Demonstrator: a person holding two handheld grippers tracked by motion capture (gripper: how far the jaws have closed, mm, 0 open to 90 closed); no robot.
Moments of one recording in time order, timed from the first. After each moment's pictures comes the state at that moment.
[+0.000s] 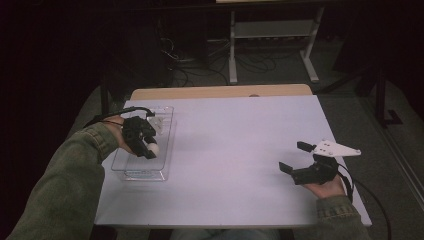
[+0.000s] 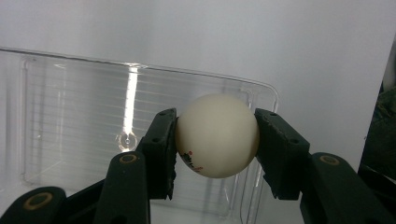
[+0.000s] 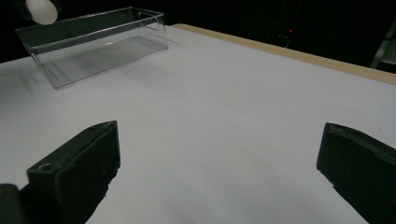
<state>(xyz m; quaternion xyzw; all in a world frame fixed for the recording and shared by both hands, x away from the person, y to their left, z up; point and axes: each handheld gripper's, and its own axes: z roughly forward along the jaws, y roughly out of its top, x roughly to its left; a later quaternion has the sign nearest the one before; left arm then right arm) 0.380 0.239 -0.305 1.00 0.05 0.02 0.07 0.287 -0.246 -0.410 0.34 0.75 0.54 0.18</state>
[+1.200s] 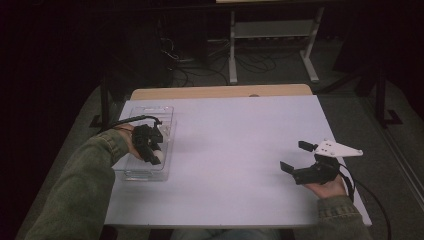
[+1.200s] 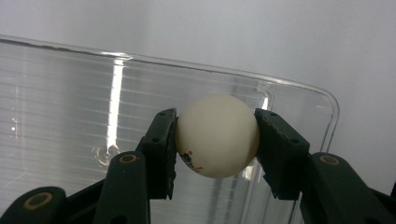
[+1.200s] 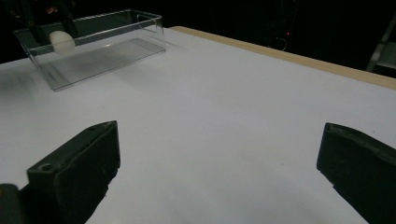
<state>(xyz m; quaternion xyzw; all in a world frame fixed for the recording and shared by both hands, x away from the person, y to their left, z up) 0.396 0.235 -0.355 1.00 0.06 -0.01 0.05 0.286 -0.249 -0.409 0.34 0.75 0.54 0.19</state>
